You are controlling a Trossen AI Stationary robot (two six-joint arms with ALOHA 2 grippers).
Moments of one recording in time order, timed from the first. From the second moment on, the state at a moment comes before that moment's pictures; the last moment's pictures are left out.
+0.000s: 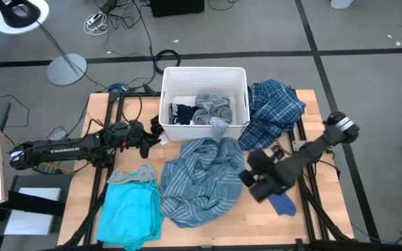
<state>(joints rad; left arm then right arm) 0.29 0.56 0.14 0.03 0.04 -0.48 0.60 1.56 1.29 -1.38 0.71 1.51</state>
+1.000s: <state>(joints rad) 0.29 0.56 0.14 0.03 0.02 -0.48 0.38 1.66 0.60 0.55 0.98 0.31</state>
